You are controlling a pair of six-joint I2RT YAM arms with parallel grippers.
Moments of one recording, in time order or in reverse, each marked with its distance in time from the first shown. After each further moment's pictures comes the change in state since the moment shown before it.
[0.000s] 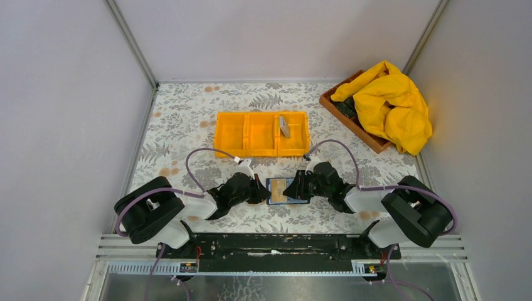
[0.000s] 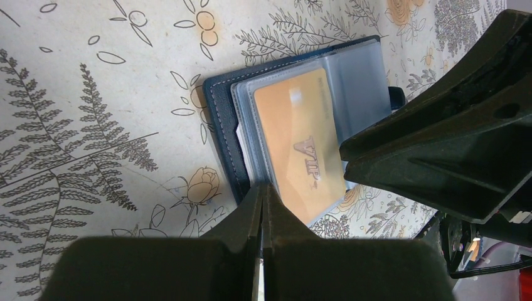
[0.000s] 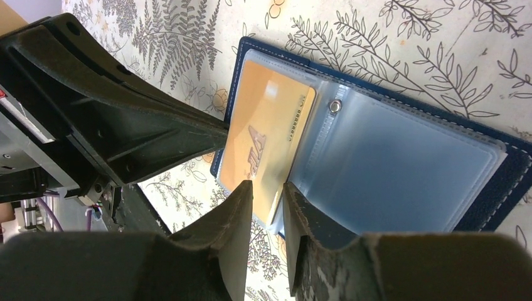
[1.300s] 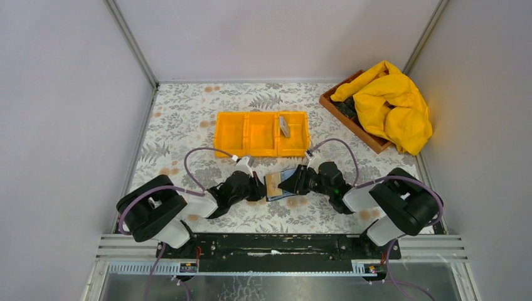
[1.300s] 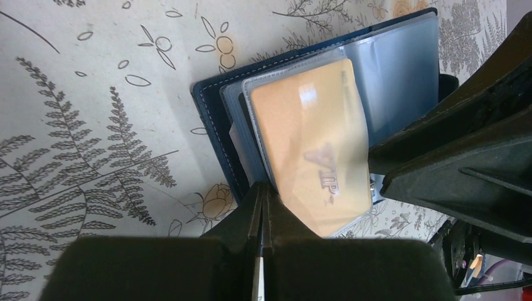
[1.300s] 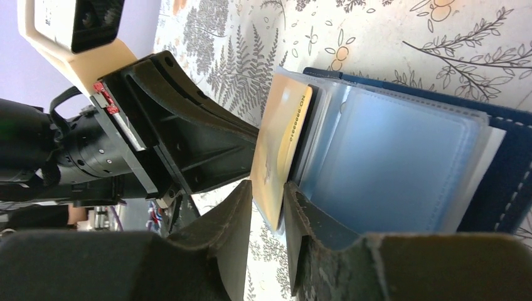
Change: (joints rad) left arm 0.014 0.024 0.002 0.033 0.001 0.000; right arm -0.030 0.098 -0.043 0.349 -0.087 0.133
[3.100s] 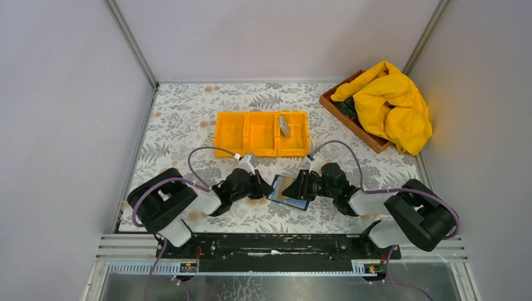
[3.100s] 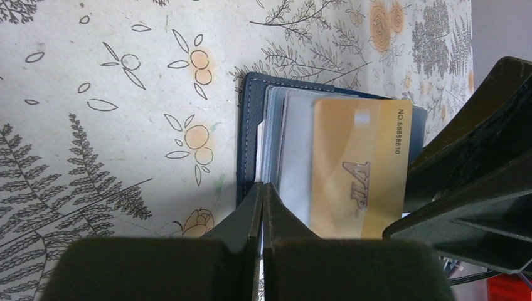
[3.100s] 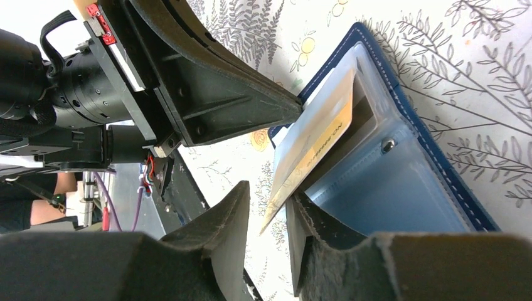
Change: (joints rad) left arm 0.049 0.100 0.015 0.127 0.074 -0.025; right arm -0.016 -0.118 -0.023 -0.178 -0.071 -0.063
